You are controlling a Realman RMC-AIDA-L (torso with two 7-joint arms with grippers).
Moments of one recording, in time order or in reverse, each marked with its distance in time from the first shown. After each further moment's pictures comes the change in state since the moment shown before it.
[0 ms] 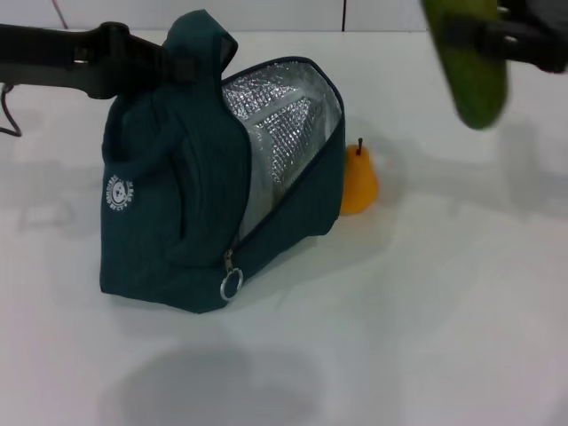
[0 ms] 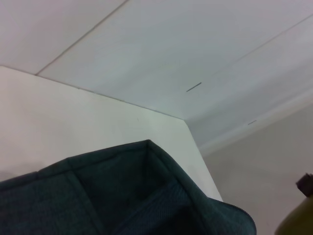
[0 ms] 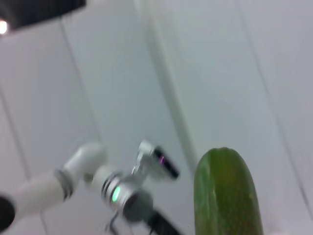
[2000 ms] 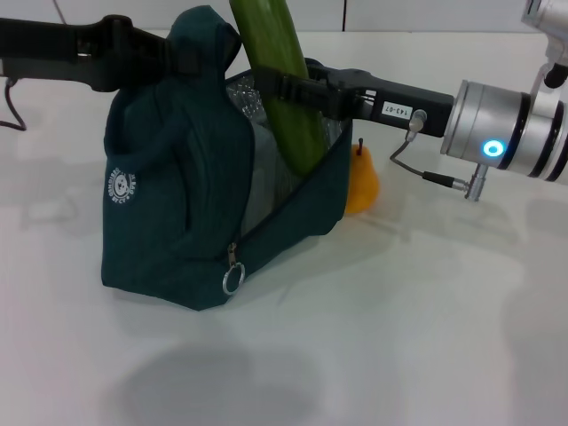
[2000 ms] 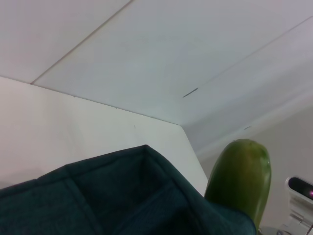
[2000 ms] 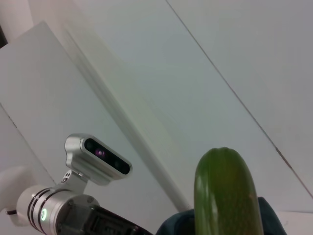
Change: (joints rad) left arm -0.005 -0.006 -0.007 -0.003 -0.006 -0.011 0.014; right arm 0.246 0.093 -0.239 0.677 0.346 0.426 -0.311
